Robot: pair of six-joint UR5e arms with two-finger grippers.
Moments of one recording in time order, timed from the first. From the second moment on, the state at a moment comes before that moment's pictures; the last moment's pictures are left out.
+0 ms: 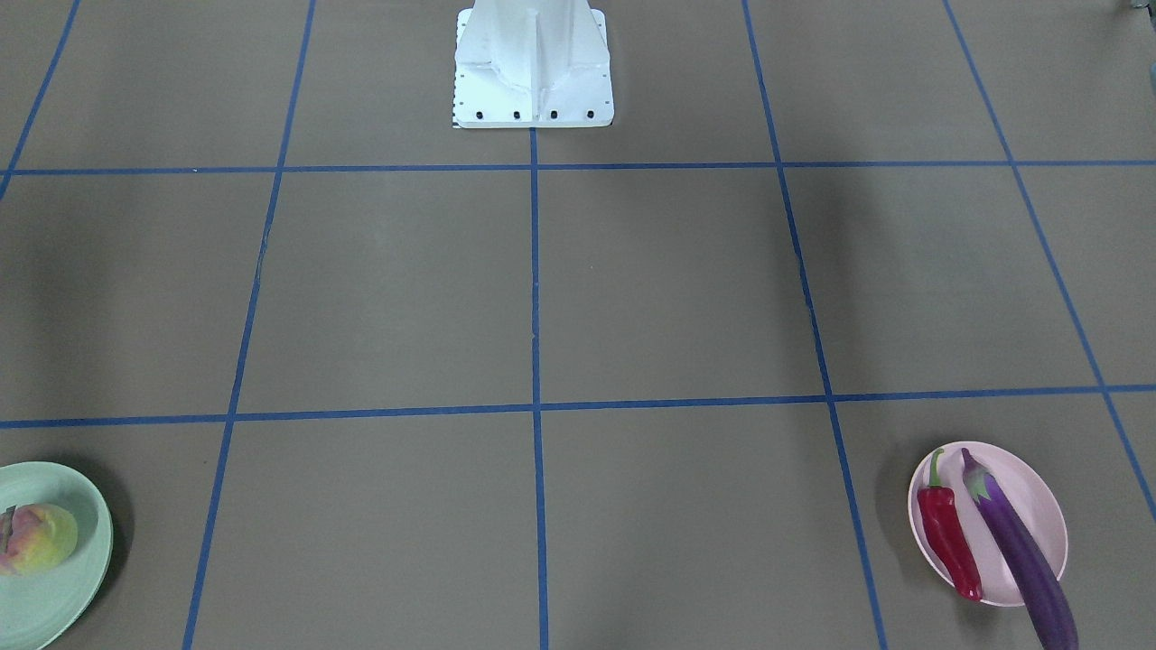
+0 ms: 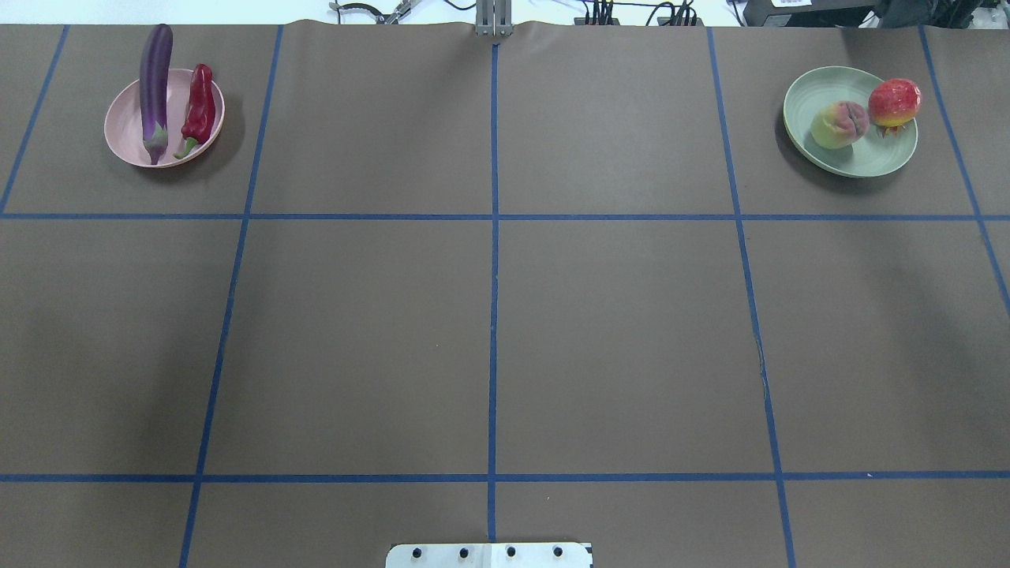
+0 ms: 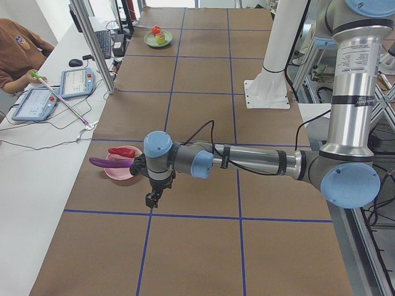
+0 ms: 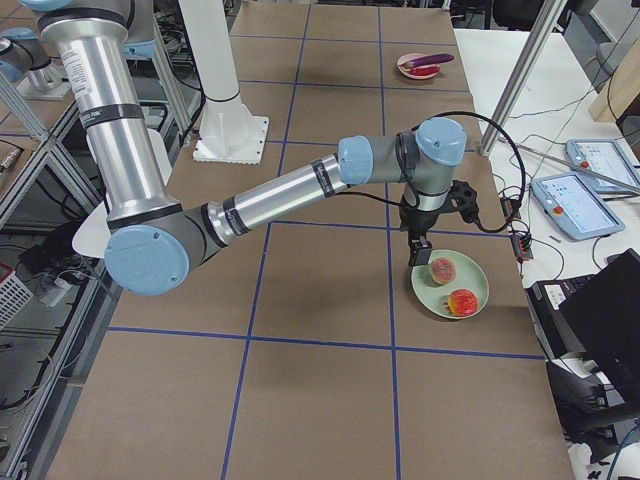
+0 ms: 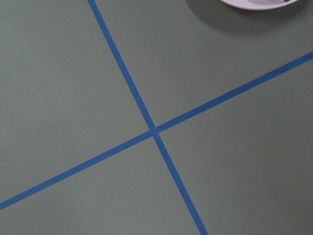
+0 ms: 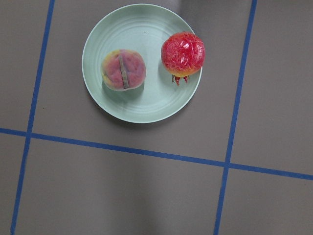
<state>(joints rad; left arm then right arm) -1.50 -1.59 -1.63 -1.65 -2.26 0.33 1.57 -1.33 1.74 -1.93 2.36 -0.11</state>
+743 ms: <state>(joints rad) -1.59 -1.59 -1.68 -1.41 -2.26 0.51 1.62 -1.59 1.68 -1.71 2.37 -0.22</state>
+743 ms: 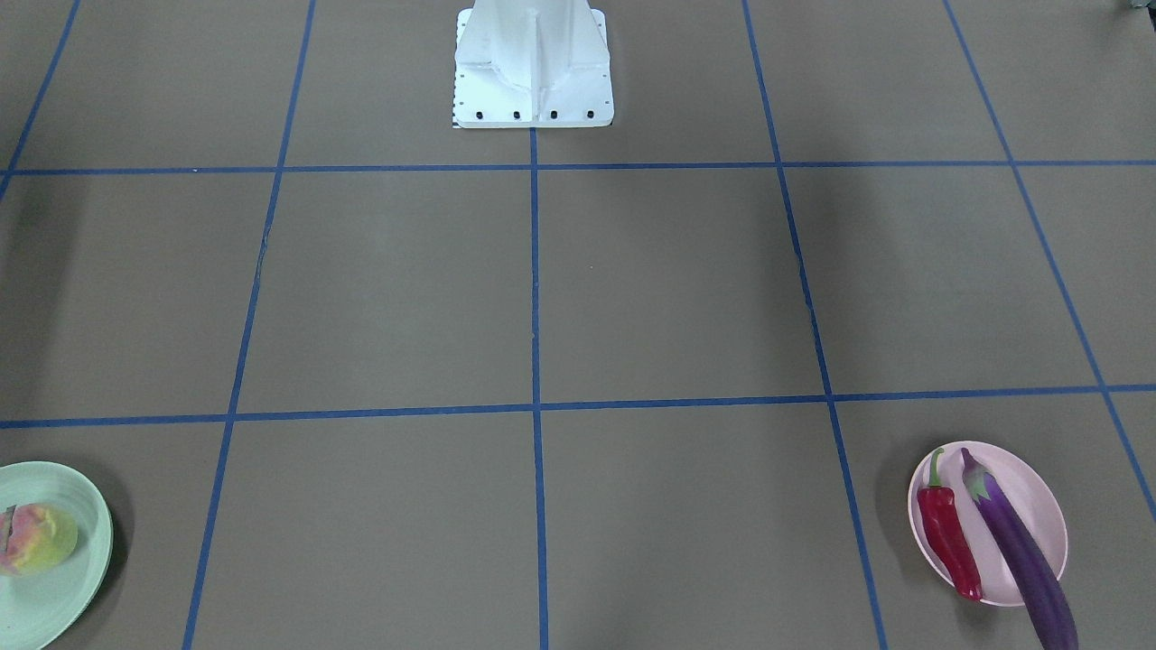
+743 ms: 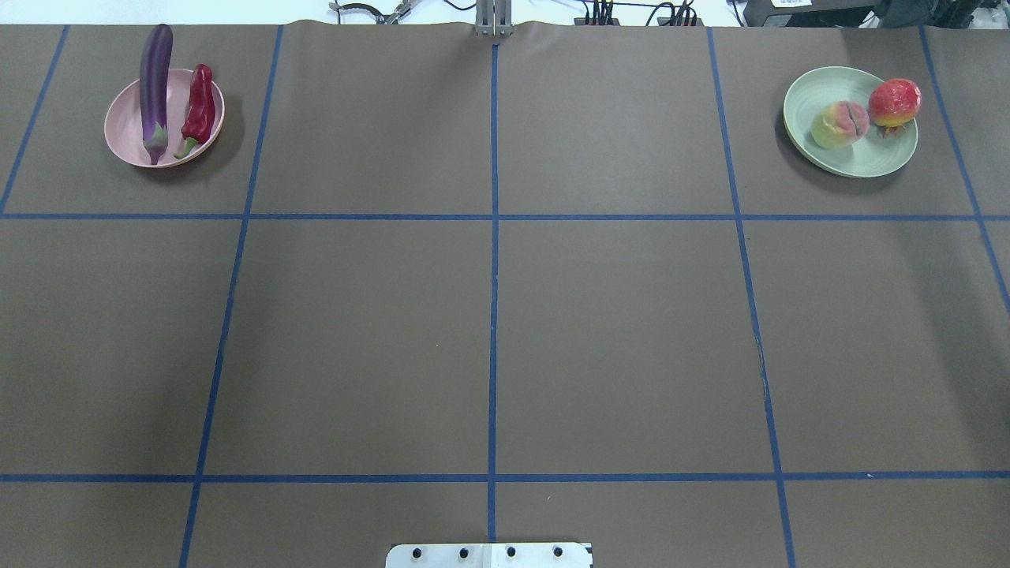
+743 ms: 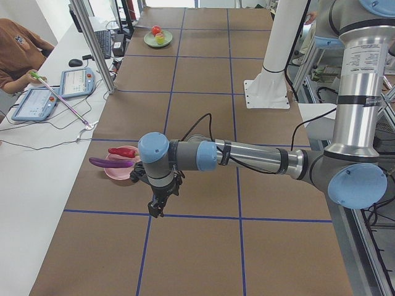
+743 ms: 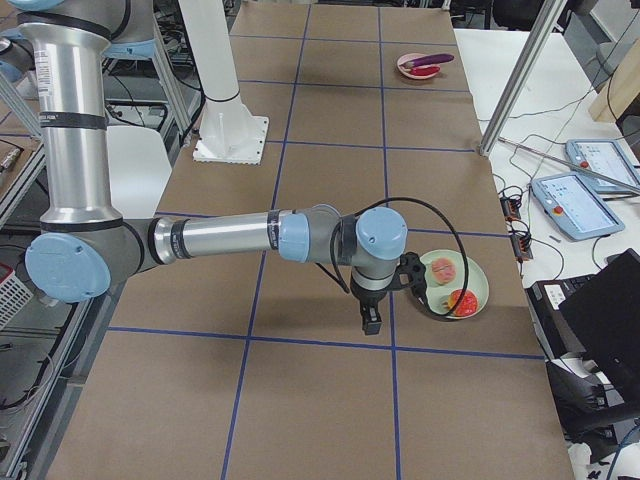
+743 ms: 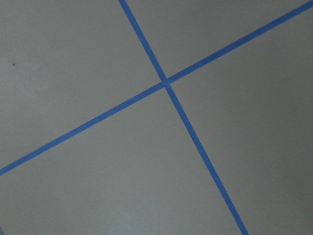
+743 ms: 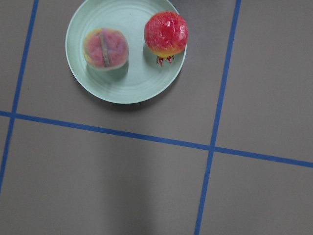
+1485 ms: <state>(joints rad) -1.59 -1.59 -1.68 -1.40 -2.29 0.41 1.61 -1.61 1.67 -1.69 2.36 -0.16</state>
